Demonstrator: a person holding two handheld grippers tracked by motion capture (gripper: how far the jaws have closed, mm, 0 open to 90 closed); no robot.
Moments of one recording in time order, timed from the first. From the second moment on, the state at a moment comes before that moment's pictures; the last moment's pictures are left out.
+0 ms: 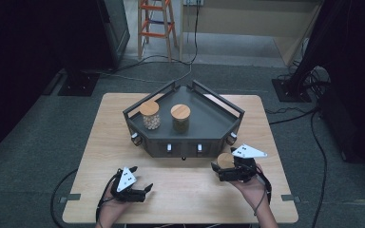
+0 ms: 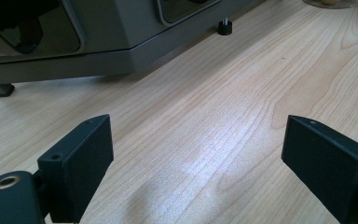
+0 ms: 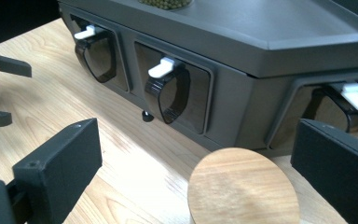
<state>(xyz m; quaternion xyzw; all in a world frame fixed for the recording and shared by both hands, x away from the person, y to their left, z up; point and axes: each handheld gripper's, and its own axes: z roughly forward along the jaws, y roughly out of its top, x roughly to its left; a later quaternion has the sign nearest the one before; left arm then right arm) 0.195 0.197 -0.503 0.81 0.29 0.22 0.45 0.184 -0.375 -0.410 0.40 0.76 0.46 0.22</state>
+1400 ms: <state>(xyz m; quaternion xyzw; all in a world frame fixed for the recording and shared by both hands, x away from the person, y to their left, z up) 0.193 0.196 -0.502 0.82 0.29 0.23 0.45 0.184 -0.388 -0.443 0.44 0.75 0.44 0.21</state>
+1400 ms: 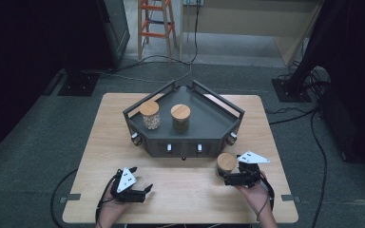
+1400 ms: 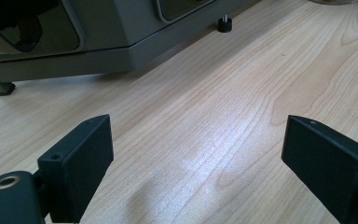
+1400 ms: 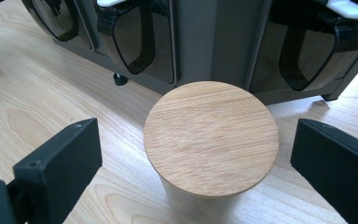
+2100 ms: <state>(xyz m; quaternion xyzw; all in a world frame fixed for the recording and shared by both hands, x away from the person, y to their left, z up) 0.194 0.196 -0.502 0.82 0.29 0.23 0.45 0.201 -0.376 -0.456 0.46 0.76 0.42 0.21</state>
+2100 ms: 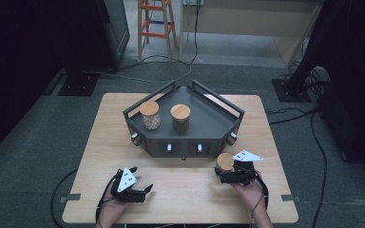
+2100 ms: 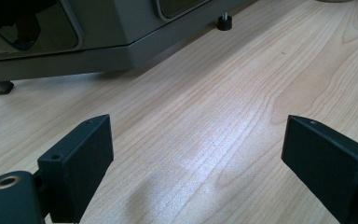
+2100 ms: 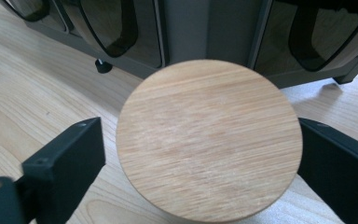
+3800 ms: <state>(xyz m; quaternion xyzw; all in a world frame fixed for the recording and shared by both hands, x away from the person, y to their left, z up) 0.194 0.196 -0.502 0.82 0.28 0.23 0.45 0.187 -0.365 -0.474 0.45 0.75 0.42 0.25</state>
